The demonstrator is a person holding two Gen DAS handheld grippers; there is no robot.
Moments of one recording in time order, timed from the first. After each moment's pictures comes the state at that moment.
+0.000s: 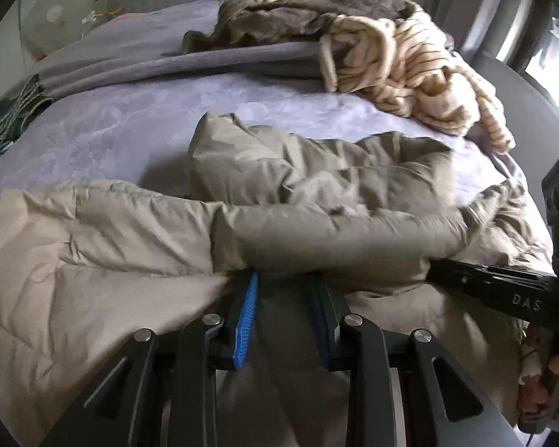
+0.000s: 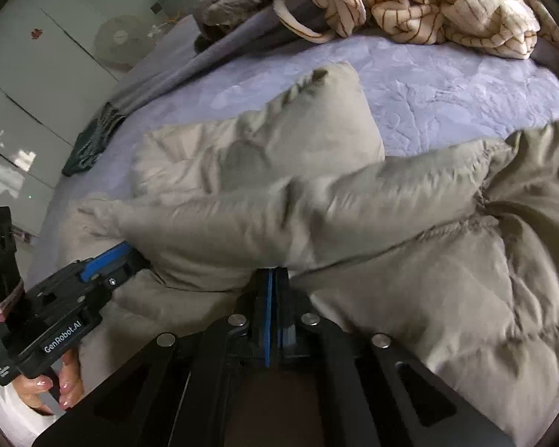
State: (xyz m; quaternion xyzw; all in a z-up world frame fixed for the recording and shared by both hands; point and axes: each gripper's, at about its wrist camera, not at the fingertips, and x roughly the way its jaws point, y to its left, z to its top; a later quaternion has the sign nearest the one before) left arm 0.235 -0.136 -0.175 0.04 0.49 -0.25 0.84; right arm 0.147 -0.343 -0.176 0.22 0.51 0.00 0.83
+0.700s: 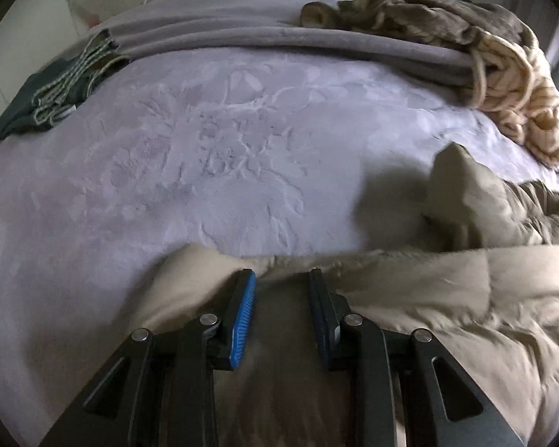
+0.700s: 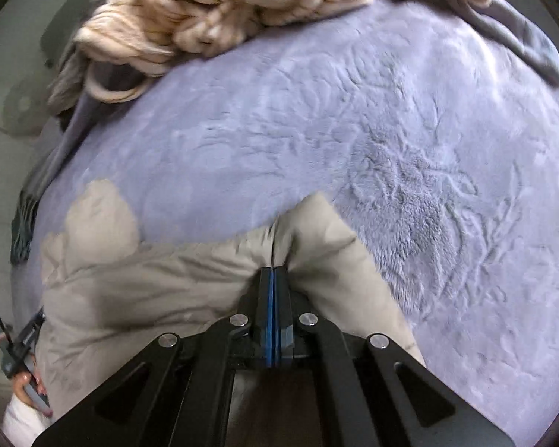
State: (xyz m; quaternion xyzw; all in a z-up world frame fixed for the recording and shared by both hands) left arm 0.337 -0.034 -0.207 0.04 0.53 -0.13 0.84; right arm 0.134 -0.491 -0.186 0.30 0.53 -0.16 0.77
